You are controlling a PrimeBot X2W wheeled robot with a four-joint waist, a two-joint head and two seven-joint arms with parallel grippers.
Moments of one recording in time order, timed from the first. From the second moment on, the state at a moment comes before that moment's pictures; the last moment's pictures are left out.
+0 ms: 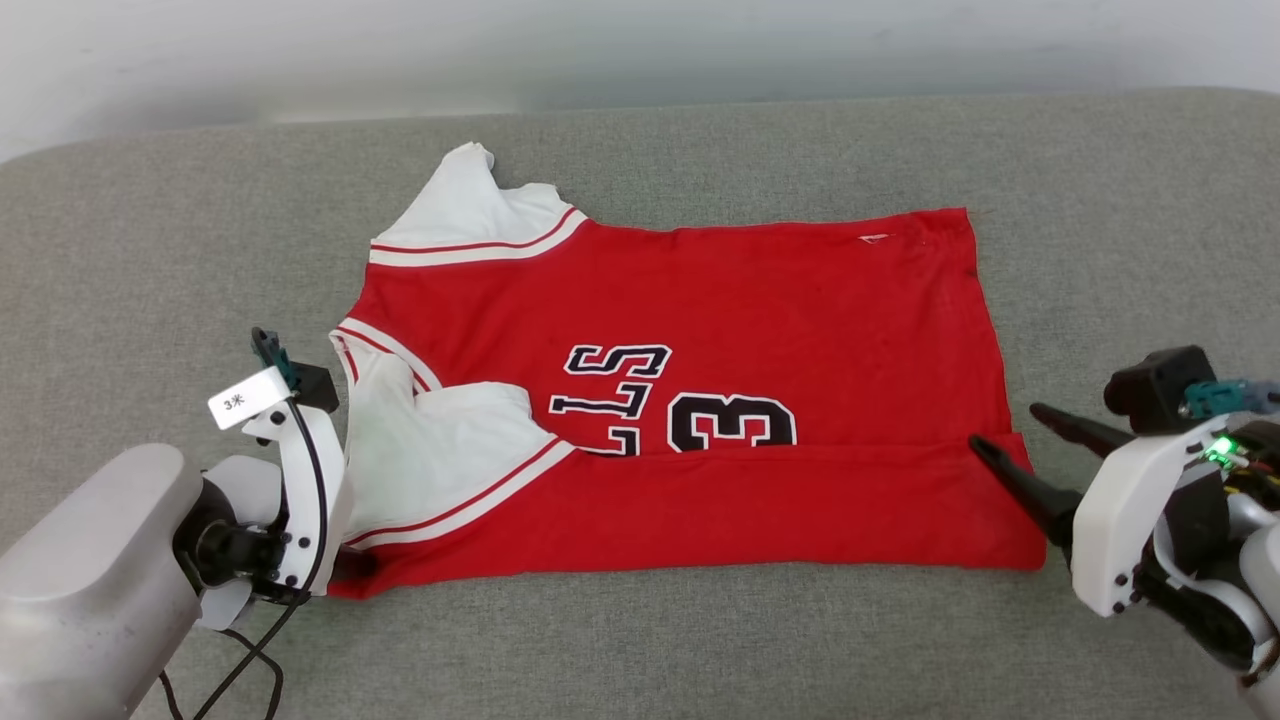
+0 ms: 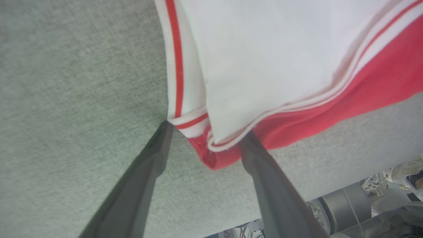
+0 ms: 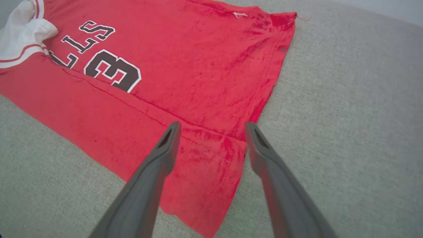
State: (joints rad) left arm -0.73 0.67 -0.90 0.53 -1.07 -0.07 0.93; right arm -0.37 -0.61 0.47 0.16 0.68 0.13 0.32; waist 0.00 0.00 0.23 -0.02
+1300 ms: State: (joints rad) left arm -0.75 0.66 -0.94 0.41 -1.03 -0.12 0.78; right arm -0.52 -0.67 0.65 0.32 0.82 0.13 0.84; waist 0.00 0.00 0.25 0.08
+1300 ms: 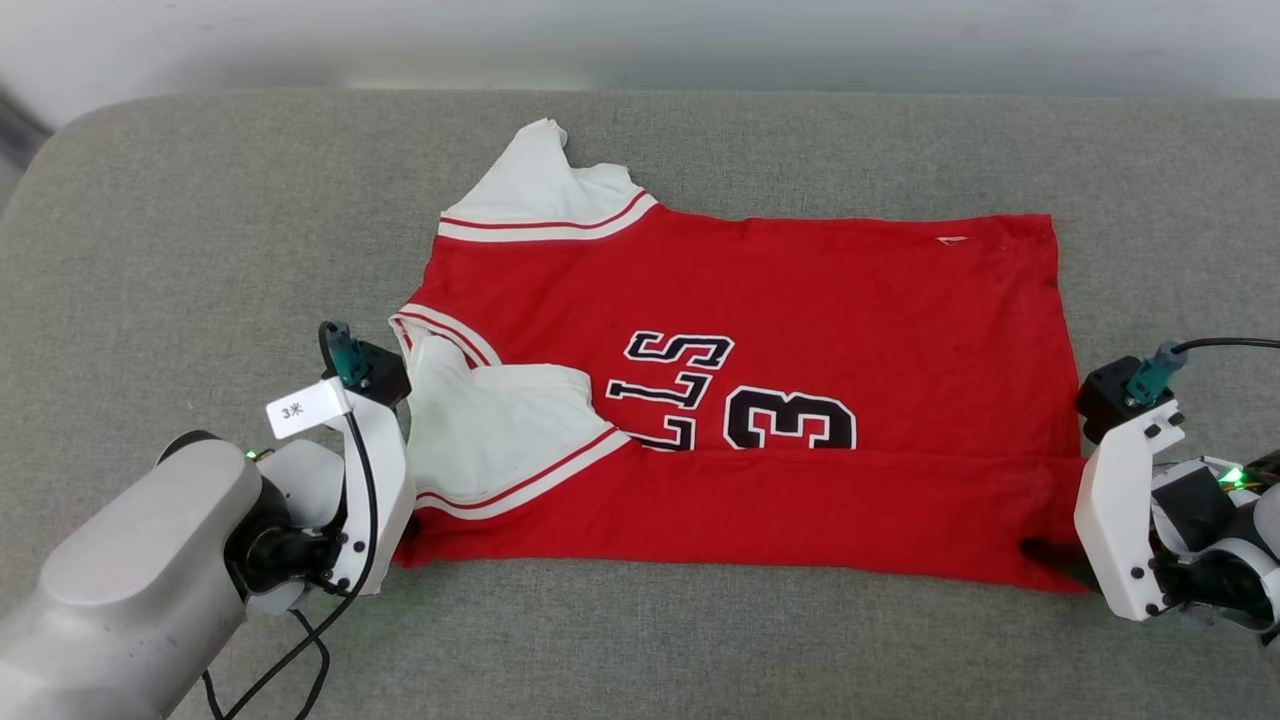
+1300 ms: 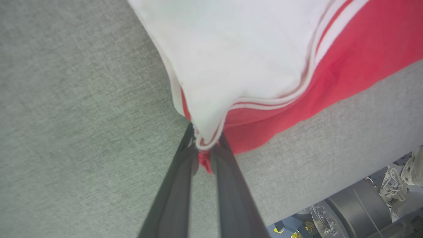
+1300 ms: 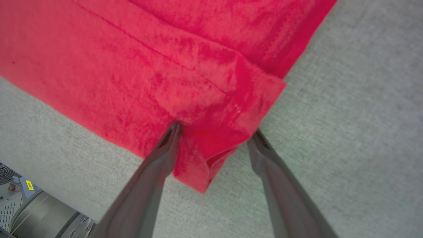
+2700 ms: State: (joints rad) left arm -0.55 0.76 -0.98 0.29 -1.08 -0.10 0.72; right arm -0.29 -0.81 0.63 0.21 0.93 0.13 0.56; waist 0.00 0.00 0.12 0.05
